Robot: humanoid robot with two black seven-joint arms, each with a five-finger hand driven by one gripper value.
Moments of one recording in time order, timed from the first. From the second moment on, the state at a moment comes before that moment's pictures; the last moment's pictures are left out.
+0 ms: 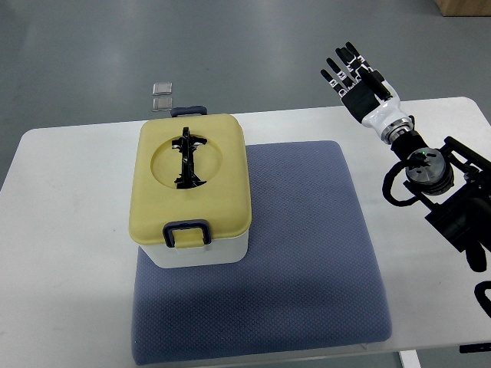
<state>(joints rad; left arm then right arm) 0.02 0.00 -0.04 -0.25 0.09 0.03 0.21 0.76 -0.19 0.86 0.72 0.19 0.30 0.21</state>
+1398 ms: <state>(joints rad) 0.01 0.00 -0.05 -0.30 0.09 0.03 0.20 1.60 -0.29 0.00 1.04 -1.46 0.21 0.47</state>
